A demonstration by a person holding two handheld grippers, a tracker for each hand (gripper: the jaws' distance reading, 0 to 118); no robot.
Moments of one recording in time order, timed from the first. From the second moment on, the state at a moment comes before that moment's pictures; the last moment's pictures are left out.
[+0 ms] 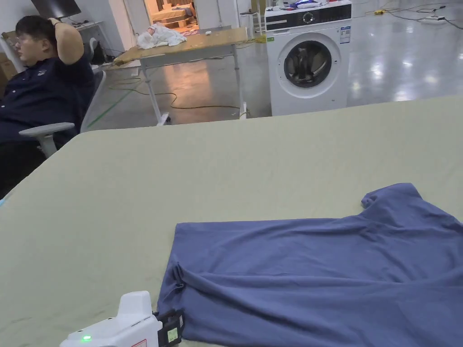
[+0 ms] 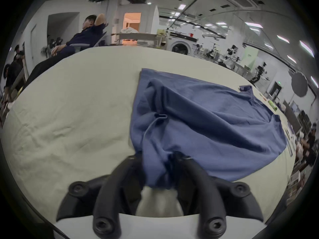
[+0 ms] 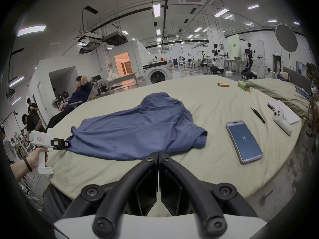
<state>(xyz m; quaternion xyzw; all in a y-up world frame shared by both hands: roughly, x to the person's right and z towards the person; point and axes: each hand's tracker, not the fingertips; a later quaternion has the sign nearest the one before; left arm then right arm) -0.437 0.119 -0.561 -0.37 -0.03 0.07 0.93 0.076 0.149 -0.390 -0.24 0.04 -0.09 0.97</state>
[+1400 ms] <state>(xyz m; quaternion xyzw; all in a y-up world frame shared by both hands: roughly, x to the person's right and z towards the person) -0.452 0.178 -0.420 -0.37 -0.05 0.06 0.93 0.112 0.133 -0.462 -0.33 -0.10 -0.09 0.93</state>
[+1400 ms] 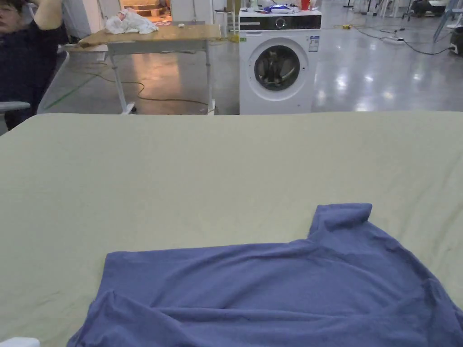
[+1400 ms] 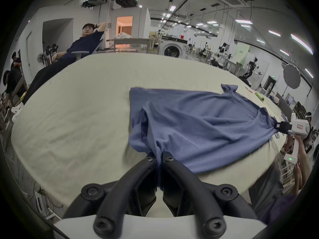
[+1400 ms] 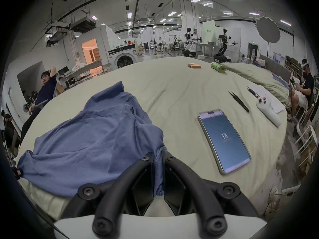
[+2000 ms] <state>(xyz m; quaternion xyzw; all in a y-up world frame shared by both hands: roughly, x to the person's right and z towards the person) -0.433 0.217 -0.361 -0.21 0.01 0.02 0.98 0.090 0.157 -0.412 -0.26 -0.02 -0.06 0.96</state>
